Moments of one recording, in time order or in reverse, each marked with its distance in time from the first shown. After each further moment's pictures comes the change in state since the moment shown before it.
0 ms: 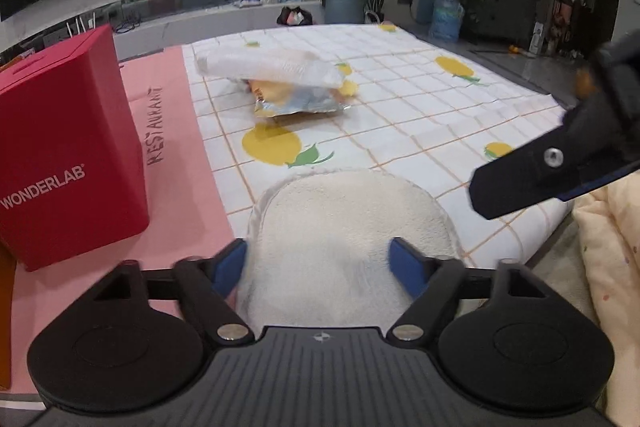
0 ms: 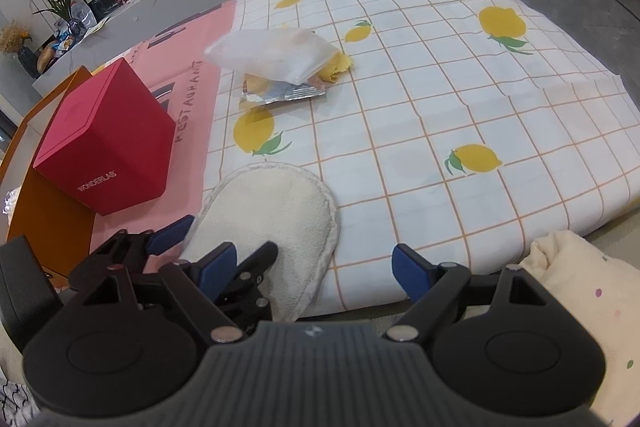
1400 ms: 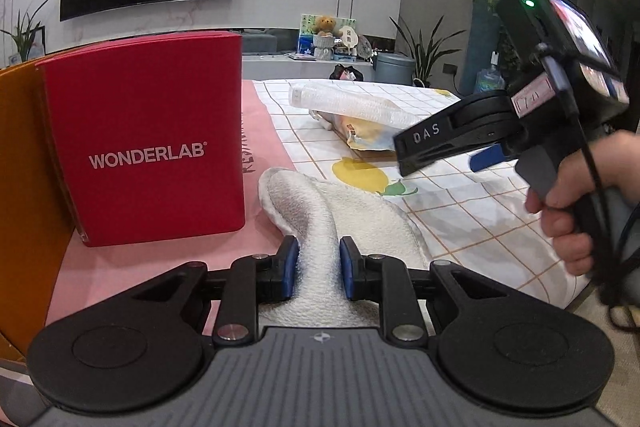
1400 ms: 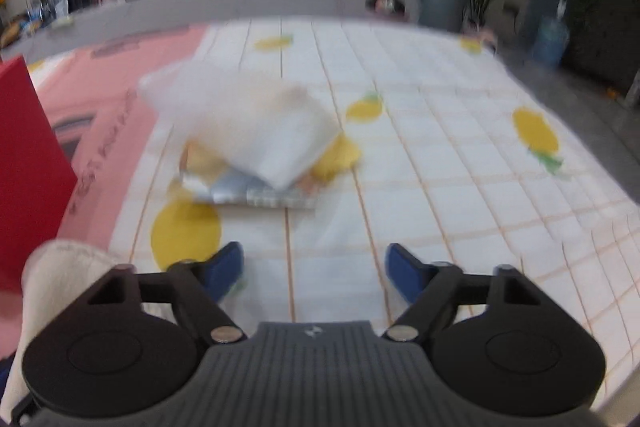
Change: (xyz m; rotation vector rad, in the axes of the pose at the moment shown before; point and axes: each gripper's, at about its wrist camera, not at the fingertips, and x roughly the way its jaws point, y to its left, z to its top) left arm -0.015 0.052 -0.029 -0.132 -0.199 0.091; right arm 0.122 0.030 0.058 -0.196 -0.249 -0.205
